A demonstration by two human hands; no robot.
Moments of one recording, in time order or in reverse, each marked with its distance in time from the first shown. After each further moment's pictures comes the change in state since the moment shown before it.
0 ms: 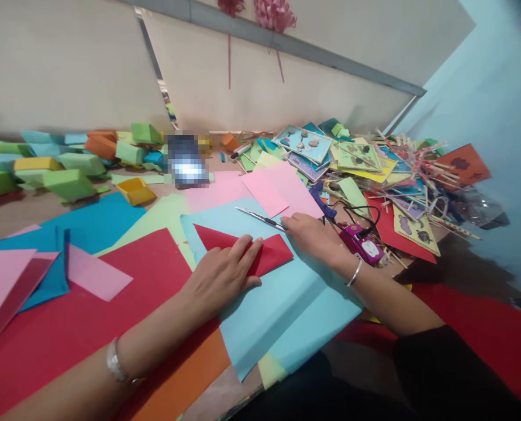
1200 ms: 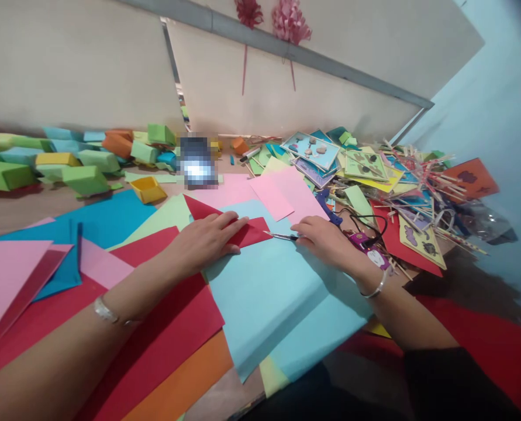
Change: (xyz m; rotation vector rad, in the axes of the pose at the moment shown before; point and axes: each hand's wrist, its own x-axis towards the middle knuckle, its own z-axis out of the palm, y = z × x) left_hand 0.021 -0.077 0.014 -0.148 0.056 -0.052; right_hand -0.003 0.018 -0.004 0.101 0.090 -0.185
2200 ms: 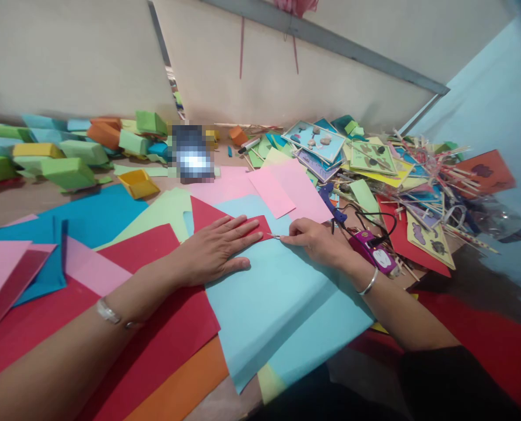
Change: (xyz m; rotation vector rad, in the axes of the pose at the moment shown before) left_hand -0.002 0.000 0.029 -0.202 -0.025 0.276; right_hand 0.013 0.006 0.026 0.470 -0.033 0.021
